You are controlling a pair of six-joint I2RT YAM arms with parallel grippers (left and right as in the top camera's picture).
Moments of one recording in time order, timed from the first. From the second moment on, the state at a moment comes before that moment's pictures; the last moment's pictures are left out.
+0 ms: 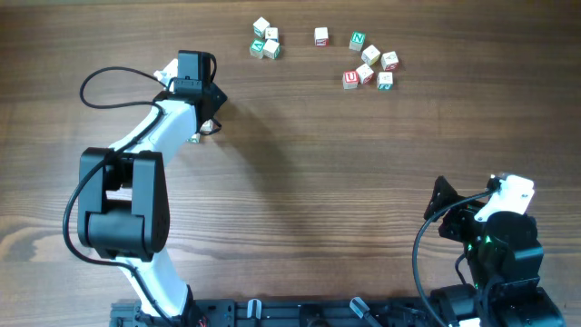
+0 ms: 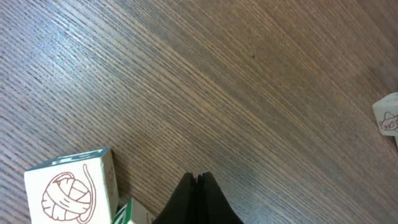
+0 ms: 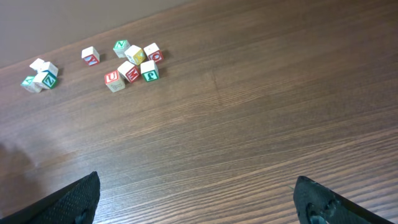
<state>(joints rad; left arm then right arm) -0.11 1.96 1.23 -0.29 -0.16 -0.83 0.17 0.39 0.65 -0.83 0.24 0.38</state>
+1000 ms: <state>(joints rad) -0.12 1.96 1.23 -0.30 -0.12 -0.83 0.17 0.39 0.65 -0.83 0.24 0.38</state>
